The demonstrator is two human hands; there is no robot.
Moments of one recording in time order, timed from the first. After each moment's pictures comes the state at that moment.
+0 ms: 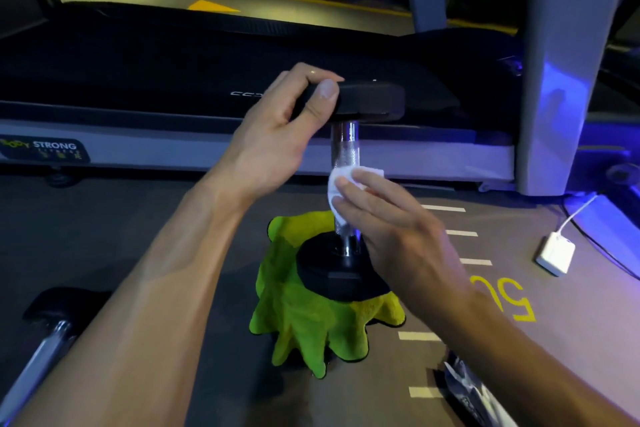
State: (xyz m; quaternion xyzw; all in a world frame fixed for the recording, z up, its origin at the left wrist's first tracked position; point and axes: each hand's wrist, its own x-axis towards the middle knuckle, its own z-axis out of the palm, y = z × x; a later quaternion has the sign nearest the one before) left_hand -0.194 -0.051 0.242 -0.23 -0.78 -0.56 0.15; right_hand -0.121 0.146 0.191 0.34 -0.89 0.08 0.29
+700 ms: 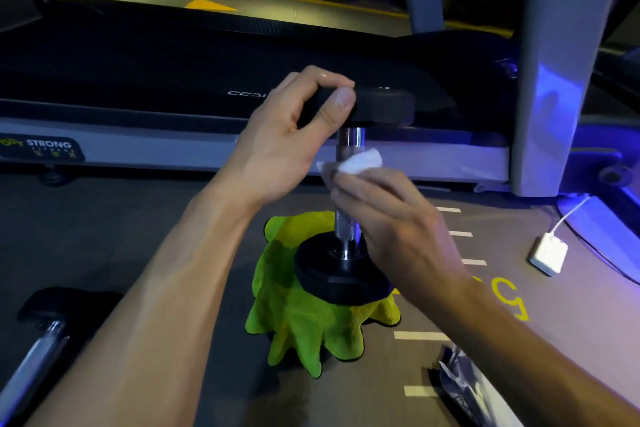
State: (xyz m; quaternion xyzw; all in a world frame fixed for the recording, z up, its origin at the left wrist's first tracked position) left_hand -0.186 -0.043 0.246 -0.23 -0.78 -0.55 0.17; right_hand -0.129 0.150 0.195 0.33 -0.89 0.05 0.31
